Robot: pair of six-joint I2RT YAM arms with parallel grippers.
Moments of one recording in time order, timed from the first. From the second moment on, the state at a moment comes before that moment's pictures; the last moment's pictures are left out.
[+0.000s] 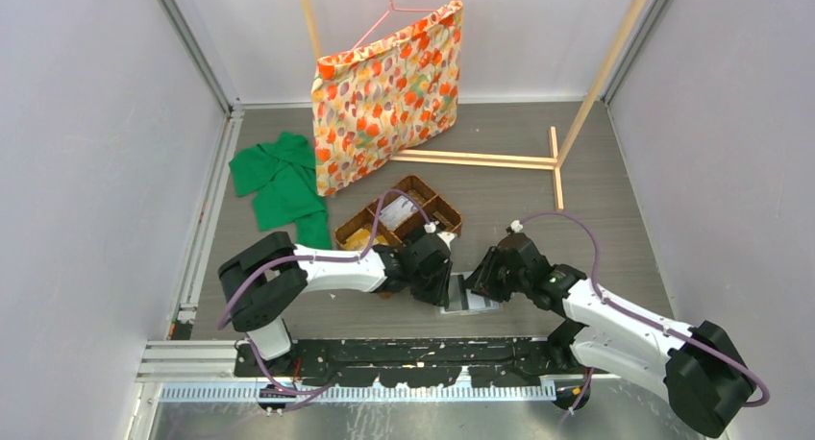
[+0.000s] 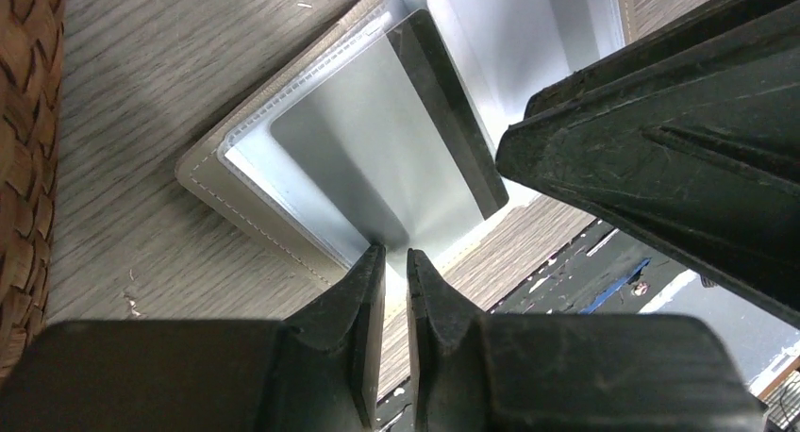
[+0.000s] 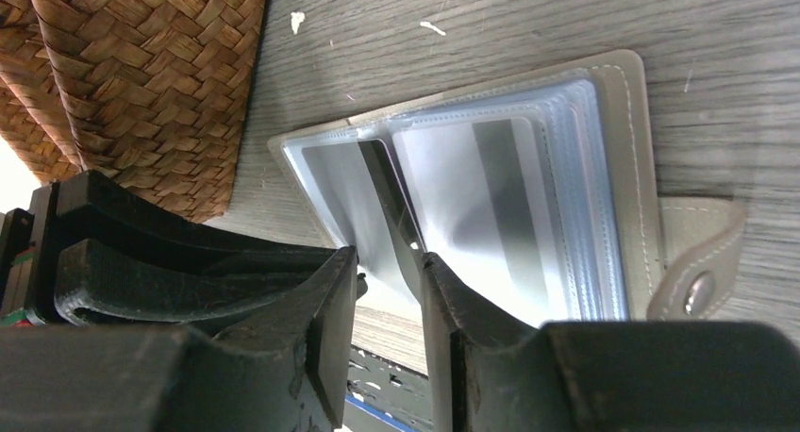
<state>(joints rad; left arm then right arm) -1.11 1.69 0.90 -0.15 0.11 -0.75 0.67 0.91 0.35 -0.30 -0.11 1.10</state>
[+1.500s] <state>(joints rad) -1.08 1.73 0.89 -0.05 0.17 -0.73 0.64 0.85 0.23 -0.15 -0.11 1.05</state>
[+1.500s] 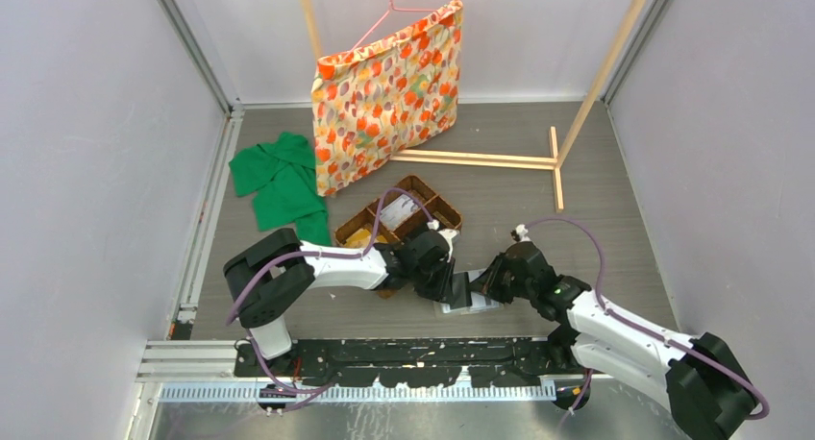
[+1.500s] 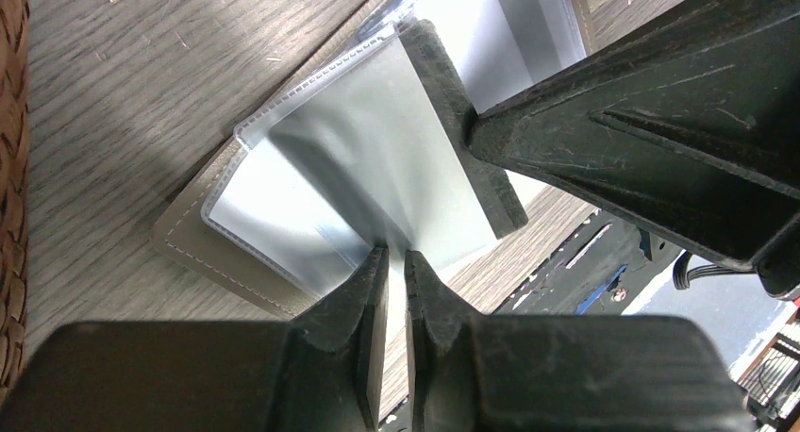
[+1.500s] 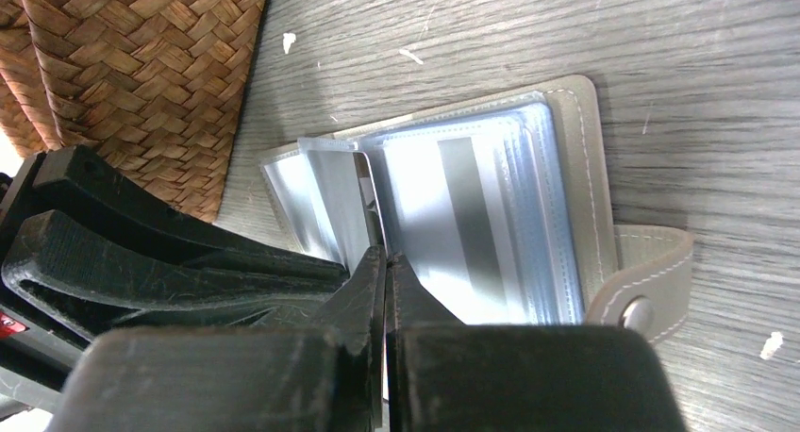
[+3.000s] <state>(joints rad) -1.08 1.74 0.90 -0.05 0.17 -0.73 0.65 0.68 0.16 -0.19 -0.09 1.09</state>
